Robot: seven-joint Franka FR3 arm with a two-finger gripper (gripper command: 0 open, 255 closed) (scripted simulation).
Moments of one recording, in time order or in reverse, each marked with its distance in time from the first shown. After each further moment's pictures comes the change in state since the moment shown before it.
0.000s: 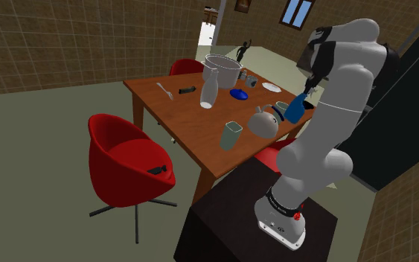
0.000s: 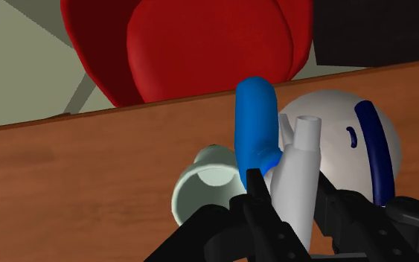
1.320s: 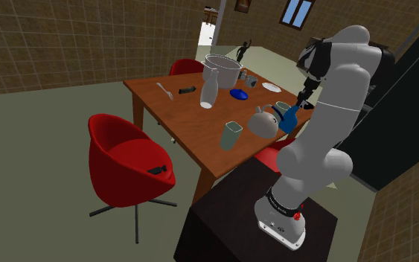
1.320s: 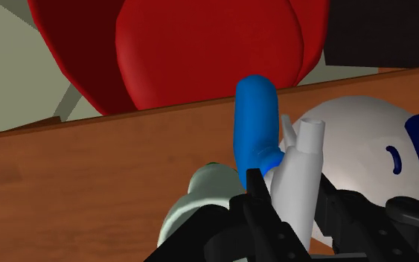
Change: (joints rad) arm 0.007 0.031 0.013 -0.180 0.025 0.204 -0.018
